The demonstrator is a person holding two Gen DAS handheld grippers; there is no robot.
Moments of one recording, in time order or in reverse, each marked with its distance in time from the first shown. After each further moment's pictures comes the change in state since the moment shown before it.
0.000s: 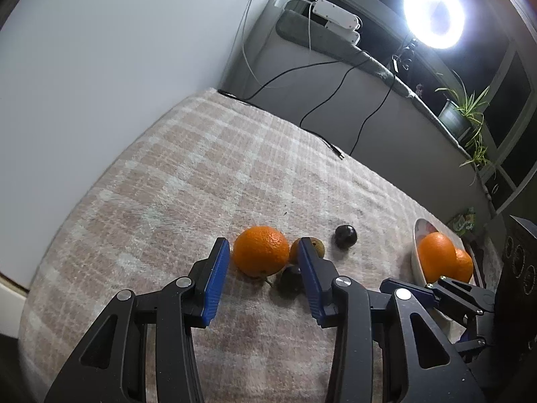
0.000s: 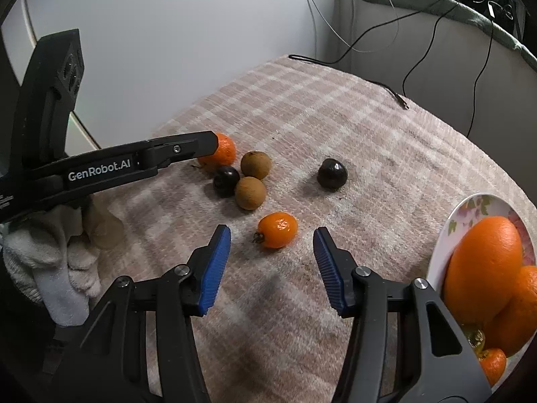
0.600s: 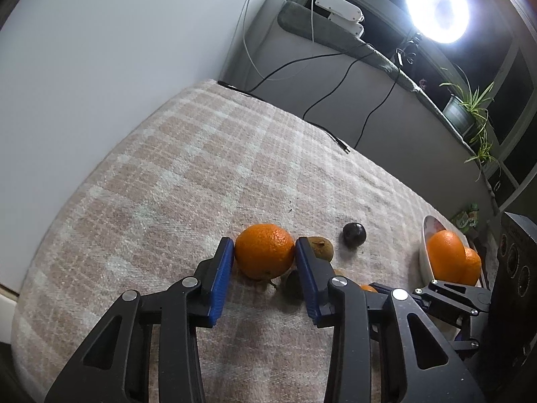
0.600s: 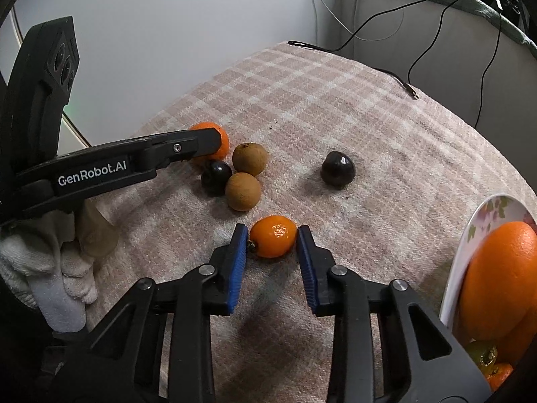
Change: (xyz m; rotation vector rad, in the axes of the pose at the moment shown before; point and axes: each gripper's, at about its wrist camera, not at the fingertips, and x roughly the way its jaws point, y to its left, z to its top) left arm 0.013 0.002 -0.002 0.002 0.017 0.008; right arm 0.025 -0.004 0.004 -0.003 0.034 0.010
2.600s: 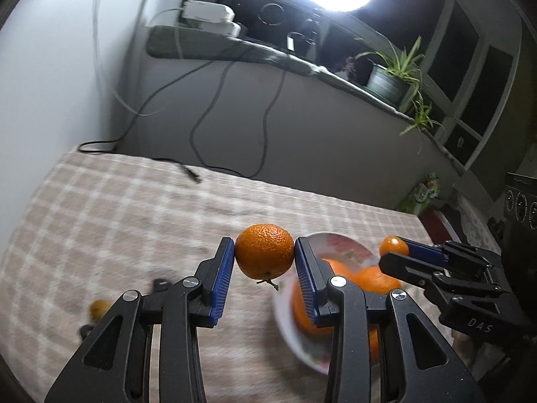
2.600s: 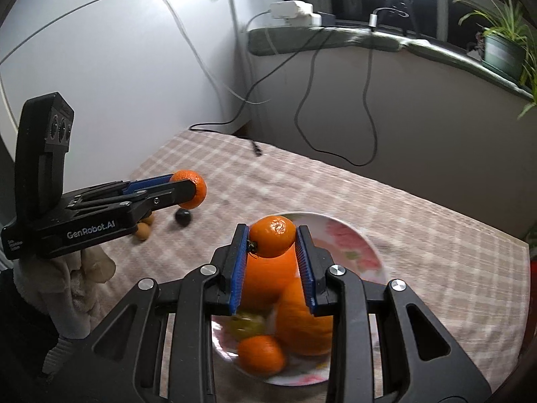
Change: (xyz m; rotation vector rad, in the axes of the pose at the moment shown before) left arm 0.019 -0.174 0.022 0.231 -0.028 -0.152; right arm -0.152 -0.145 -0.028 0.164 -0.238 -0.138
